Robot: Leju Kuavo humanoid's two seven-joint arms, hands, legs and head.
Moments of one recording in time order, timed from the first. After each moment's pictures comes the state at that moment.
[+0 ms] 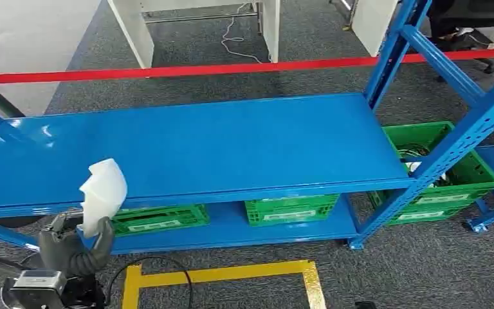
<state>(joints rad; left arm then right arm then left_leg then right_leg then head) 0.22 -0.20 -0.14 -1.73 -0.30 0.43 -0.67 -0.05 0.21 -1.20 -0.22 1.22 -0.20 -0.28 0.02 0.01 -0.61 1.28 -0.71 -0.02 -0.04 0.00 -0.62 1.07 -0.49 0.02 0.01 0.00</state>
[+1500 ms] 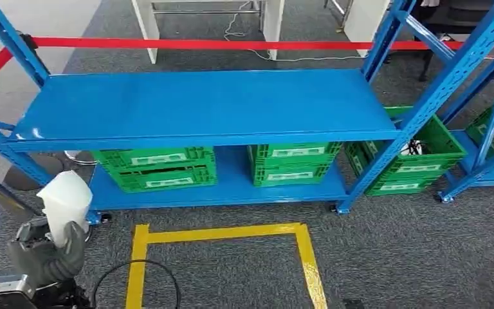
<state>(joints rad) 0.26 -0.26 -0.01 -1.73 -0.24 0.39 -0.70 -0.07 0.22 -1.23 -0.22 1.23 -0.05 -0.33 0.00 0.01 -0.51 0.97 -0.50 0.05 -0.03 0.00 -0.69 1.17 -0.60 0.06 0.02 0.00</state>
